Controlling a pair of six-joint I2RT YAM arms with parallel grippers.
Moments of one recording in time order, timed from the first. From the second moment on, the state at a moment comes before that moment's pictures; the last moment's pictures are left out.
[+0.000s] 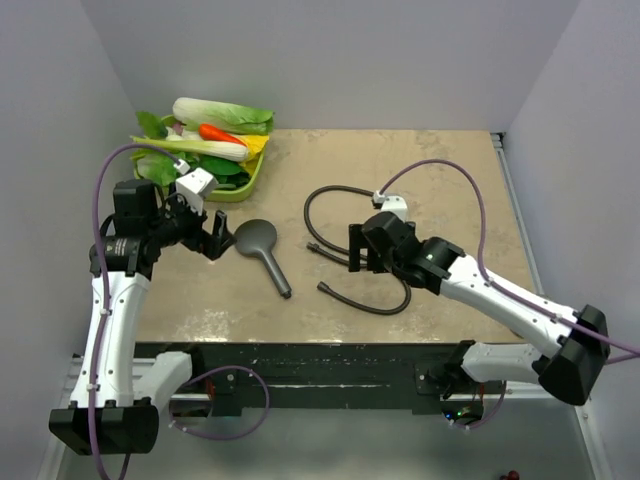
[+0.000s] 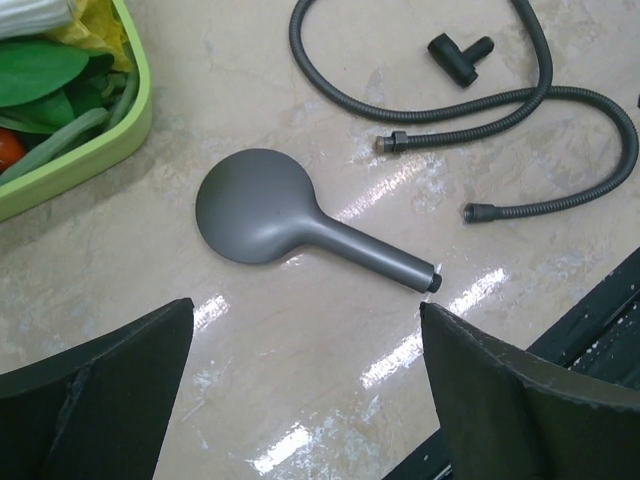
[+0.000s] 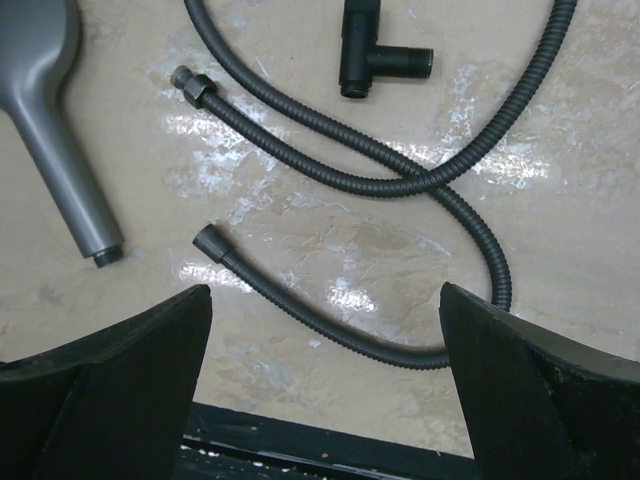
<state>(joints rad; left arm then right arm) 0.04 0.97 1.14 -0.83 0.59 0.33 0.84 1.17 1.01 -0.69 0.41 0.64</state>
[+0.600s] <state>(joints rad) 0.04 0.99 1.01 -0.77 0.59 0.37 1.13 1.69 1.21 -0.44 0.44 0.43</state>
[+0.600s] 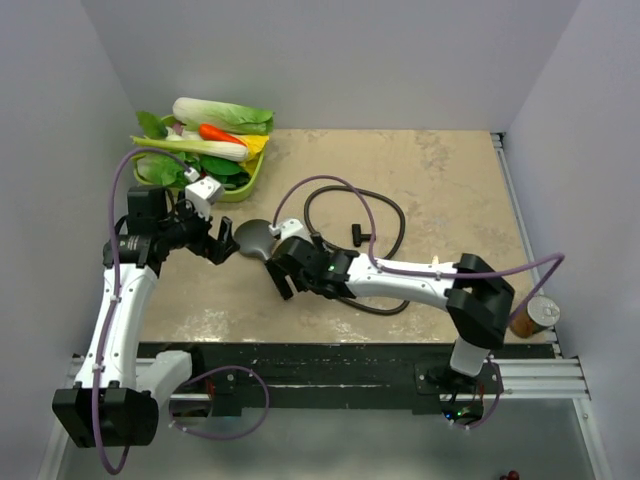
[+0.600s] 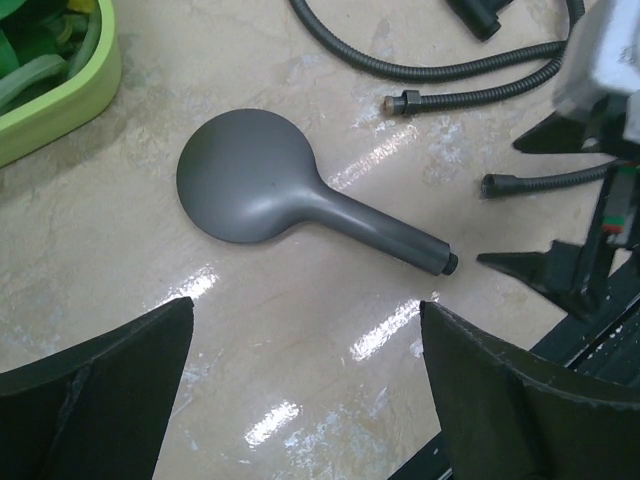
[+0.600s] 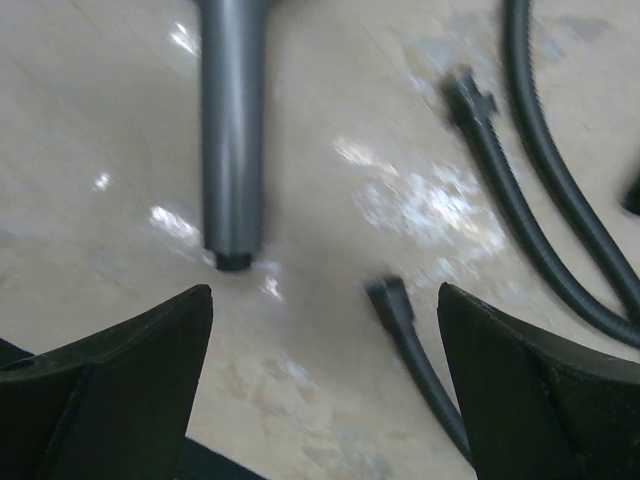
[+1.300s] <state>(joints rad) 0.22 1.09 1.01 -0.75 0.65 0.29 1.15 2.04 1.33 -0.16 0.40 0.40</state>
